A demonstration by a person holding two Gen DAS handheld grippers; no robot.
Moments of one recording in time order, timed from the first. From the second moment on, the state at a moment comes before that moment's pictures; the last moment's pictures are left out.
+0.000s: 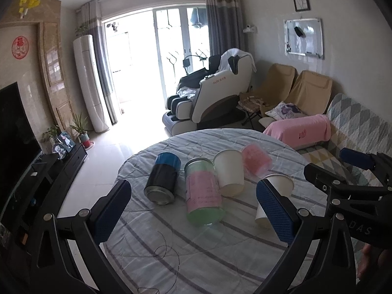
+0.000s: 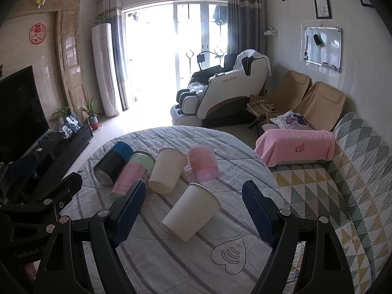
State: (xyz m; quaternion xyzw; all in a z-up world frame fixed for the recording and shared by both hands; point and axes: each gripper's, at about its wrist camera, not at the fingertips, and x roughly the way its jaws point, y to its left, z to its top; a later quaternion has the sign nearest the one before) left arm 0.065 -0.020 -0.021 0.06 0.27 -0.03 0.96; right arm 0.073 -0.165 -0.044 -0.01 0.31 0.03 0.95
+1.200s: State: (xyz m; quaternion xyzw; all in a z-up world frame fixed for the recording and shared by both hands) left arm 0.213 -0.062 -0.074 0.13 0.33 -0.02 0.93; right arm 0.288 -0.197 -0.153 0.01 0.55 0.15 0.82
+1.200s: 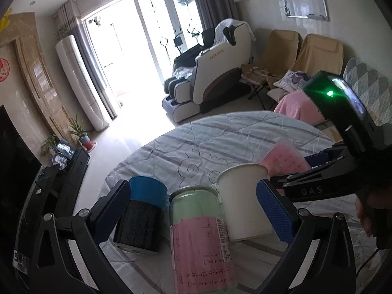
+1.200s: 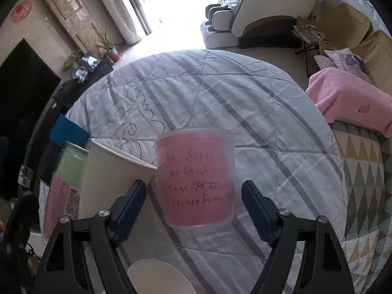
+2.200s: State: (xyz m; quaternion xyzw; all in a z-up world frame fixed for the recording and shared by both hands) left arm 0.085 0.005 -0.040 0.09 0.33 -0.01 0.94; right arm 0.150 -0.138 -0.089 -0.01 0.48 0.16 0.86
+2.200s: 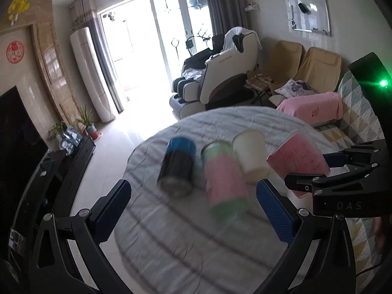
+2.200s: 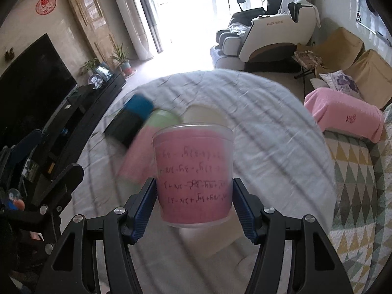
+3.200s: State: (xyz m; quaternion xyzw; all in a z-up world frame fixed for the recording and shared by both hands) left arm 0.034 0.070 -0.086 0.02 0.38 0.00 0.92; right arm 0.083 -0.087 -0.146 0.03 0.53 0.12 0.84
